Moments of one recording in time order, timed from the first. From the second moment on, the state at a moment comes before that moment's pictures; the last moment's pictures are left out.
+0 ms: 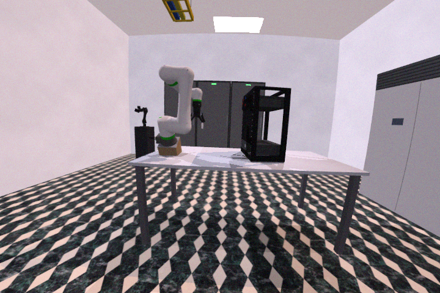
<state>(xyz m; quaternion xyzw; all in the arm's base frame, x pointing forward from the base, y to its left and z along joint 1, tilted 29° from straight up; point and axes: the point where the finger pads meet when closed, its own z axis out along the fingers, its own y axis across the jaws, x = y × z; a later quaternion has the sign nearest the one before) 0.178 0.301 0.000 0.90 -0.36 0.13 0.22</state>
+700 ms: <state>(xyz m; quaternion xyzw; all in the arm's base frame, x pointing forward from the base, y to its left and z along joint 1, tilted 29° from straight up) 0.150 0.345 -0.018 0.94 -0.31 0.02 0.14</state>
